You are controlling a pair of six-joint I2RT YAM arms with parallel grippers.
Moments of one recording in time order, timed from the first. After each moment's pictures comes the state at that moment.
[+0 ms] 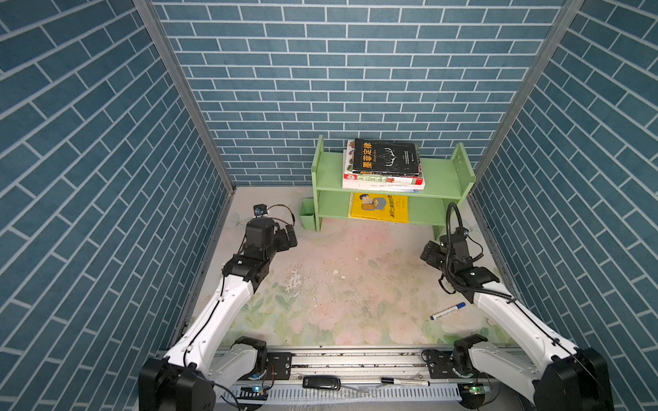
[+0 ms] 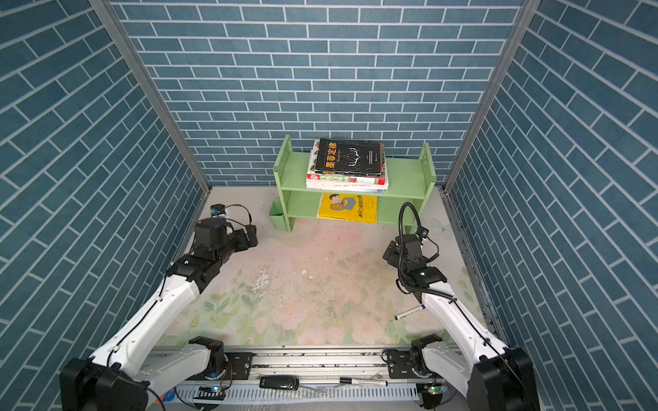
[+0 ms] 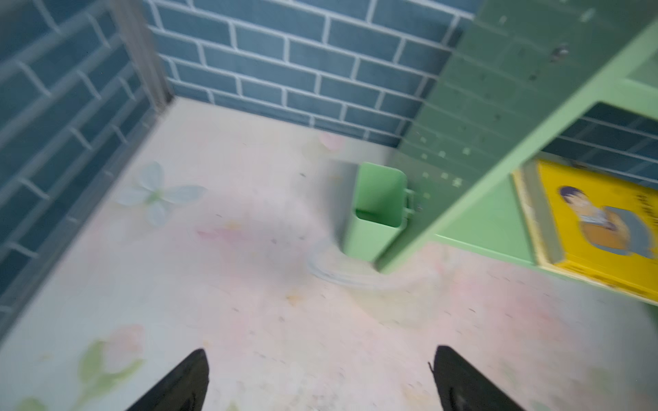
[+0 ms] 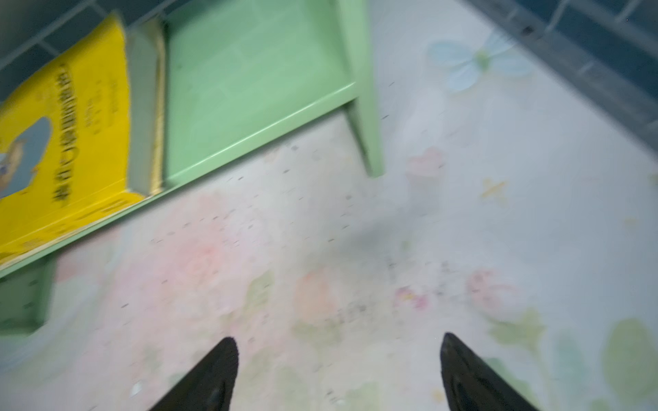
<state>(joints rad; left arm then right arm) -0.22 1.02 0.72 -0.23 -0.25 -0.28 0.32 0.98 0.61 -0.35 0.39 0.59</state>
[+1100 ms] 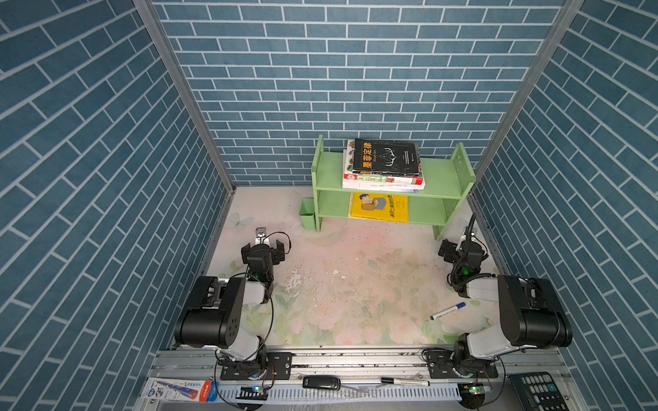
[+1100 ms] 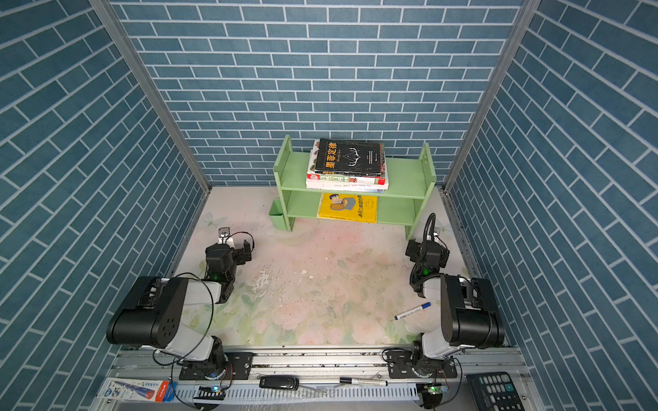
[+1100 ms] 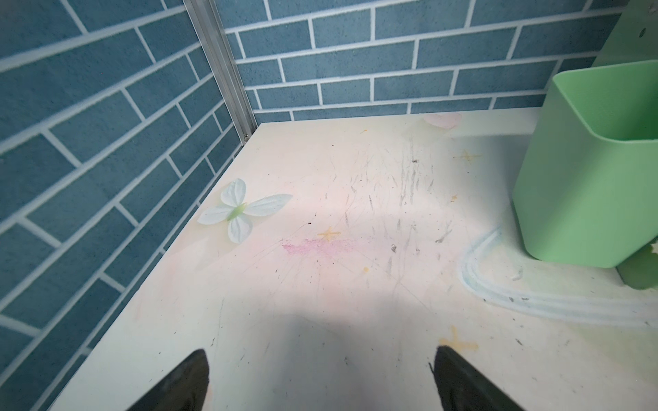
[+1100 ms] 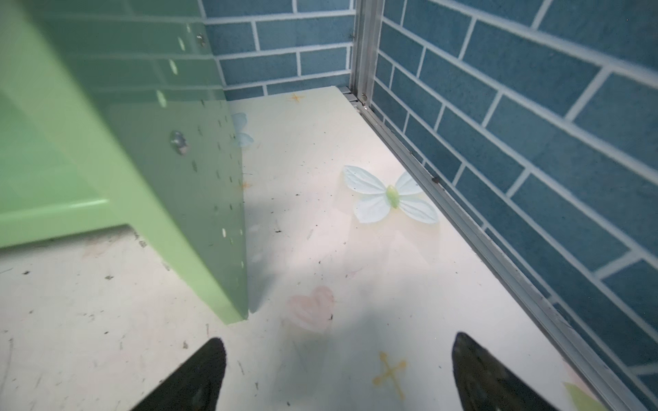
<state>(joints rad) -0.06 1.53 0.35 0.82 -0.29 0.02 -0.03 1.52 0.38 0.75 0.22 0.07</state>
